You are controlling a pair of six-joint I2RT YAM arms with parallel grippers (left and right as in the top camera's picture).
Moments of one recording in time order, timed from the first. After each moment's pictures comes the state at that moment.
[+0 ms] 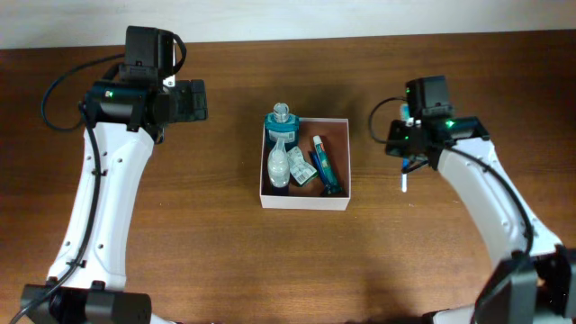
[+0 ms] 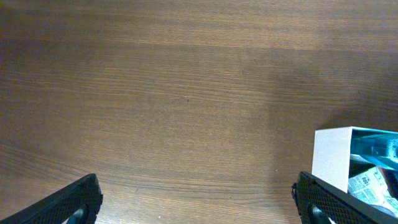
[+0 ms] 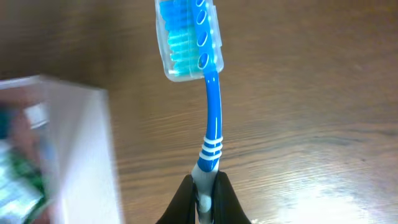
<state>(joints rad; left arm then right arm) -0.13 1.68 1.76 -1.06 -0.21 -0.14 0.12 1.60 1.26 -0.78 0.10 0.32</state>
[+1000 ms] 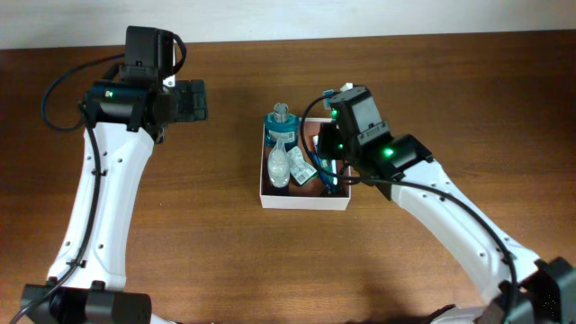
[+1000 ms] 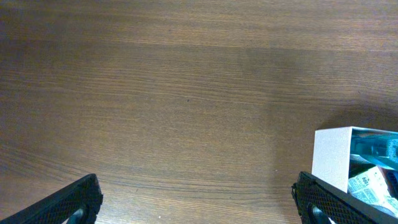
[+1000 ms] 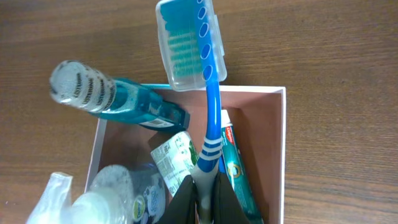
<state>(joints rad) -0.13 1.68 1.76 -1.06 -0.21 -0.14 0.48 1.56 1.26 -0.56 0.08 0.50</state>
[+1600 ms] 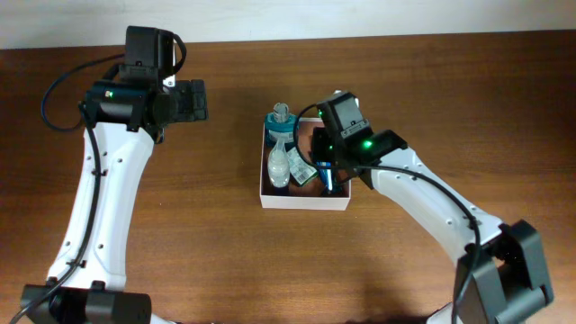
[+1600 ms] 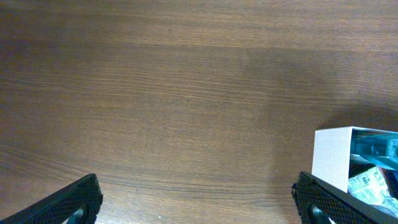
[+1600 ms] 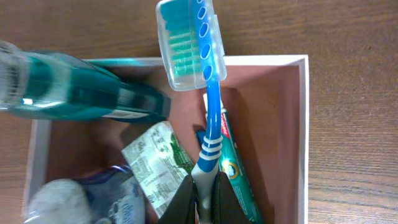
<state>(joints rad) -0.13 1.68 1.76 -1.06 -0.21 -0.14 0.48 1.71 1.26 -0.54 0.08 0.53</state>
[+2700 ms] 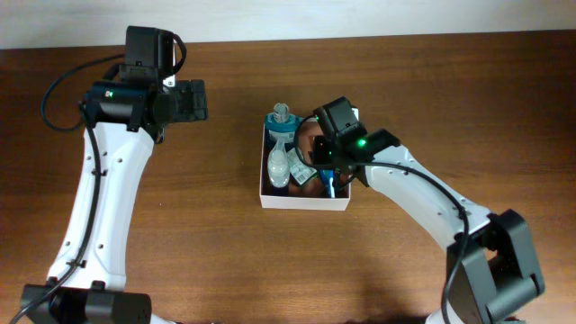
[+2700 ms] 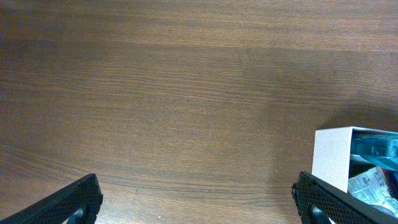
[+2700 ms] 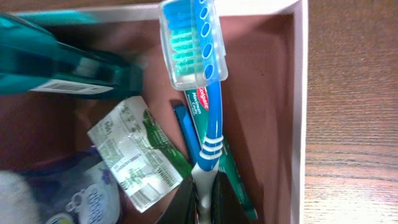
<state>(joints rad) -0.13 1.68 1.76 -1.06 -0.21 -0.14 0.48 1.75 1.26 -0.61 0.09 0.55</state>
